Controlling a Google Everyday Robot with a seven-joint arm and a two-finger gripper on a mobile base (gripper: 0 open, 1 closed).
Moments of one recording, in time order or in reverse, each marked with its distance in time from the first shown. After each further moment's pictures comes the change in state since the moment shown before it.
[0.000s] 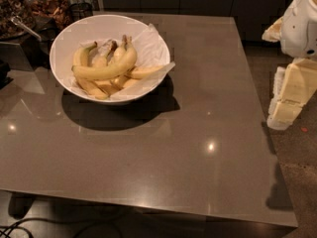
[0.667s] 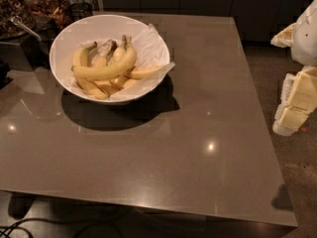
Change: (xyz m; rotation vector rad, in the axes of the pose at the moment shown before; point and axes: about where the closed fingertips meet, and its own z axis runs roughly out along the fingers) arm 0.015 0.002 0.007 0.010 -0.036 0.037
